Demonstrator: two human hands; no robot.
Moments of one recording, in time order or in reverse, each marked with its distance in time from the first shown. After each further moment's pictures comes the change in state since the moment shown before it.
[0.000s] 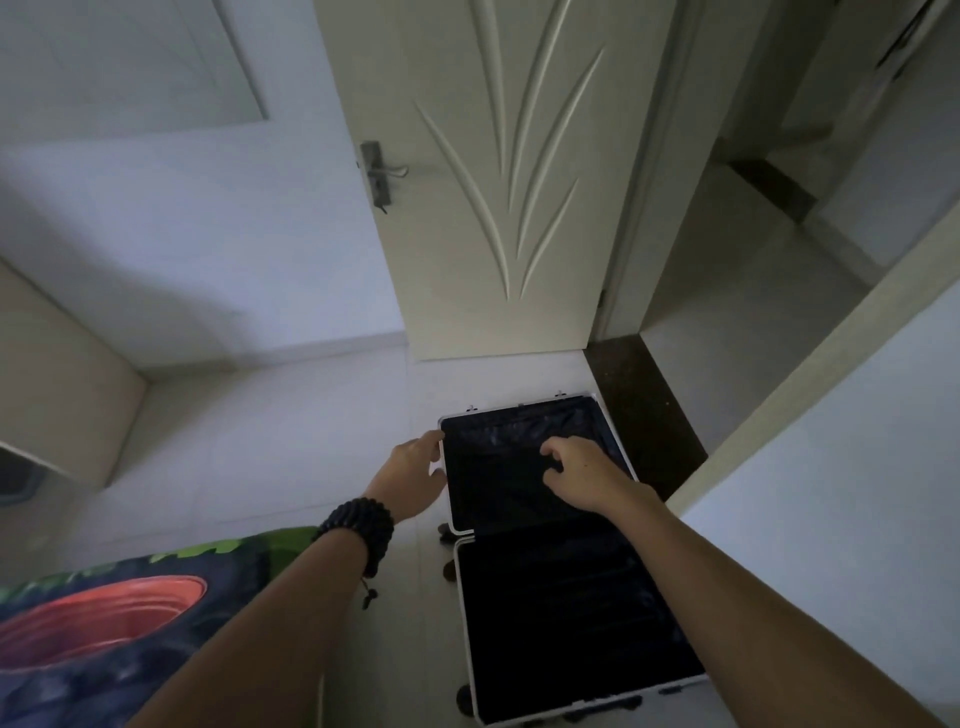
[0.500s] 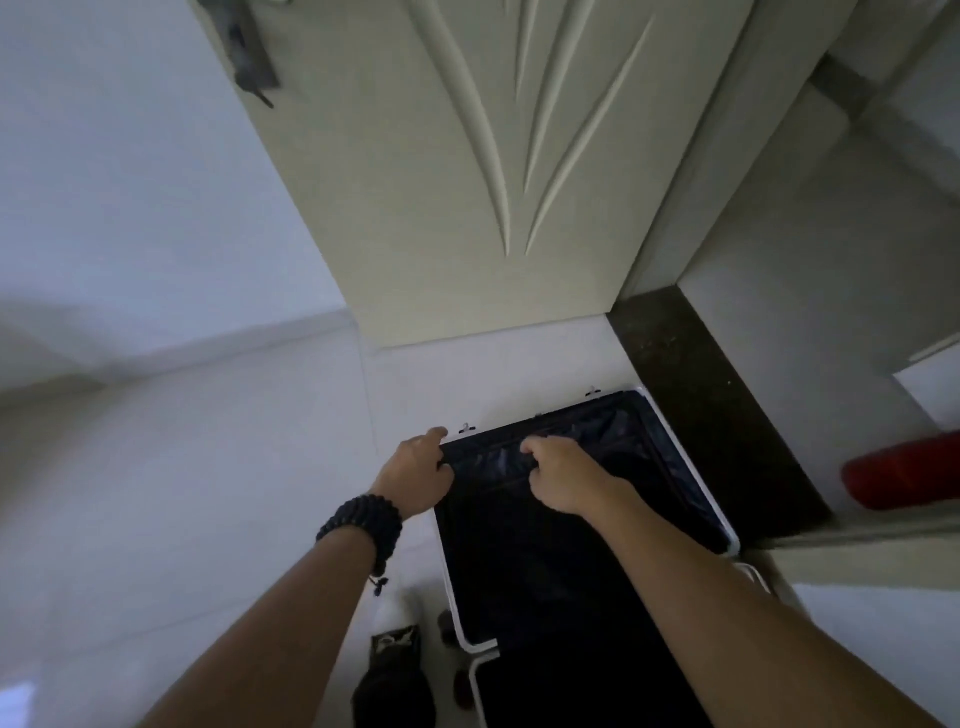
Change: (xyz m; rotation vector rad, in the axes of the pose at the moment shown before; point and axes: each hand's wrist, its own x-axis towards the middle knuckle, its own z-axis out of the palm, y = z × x) left_hand 0.452 -0.181 0.094 0.003 -0.227 -0.024; right_hand 0.464 0.079 0.103 -0.010 -0.137 0.156
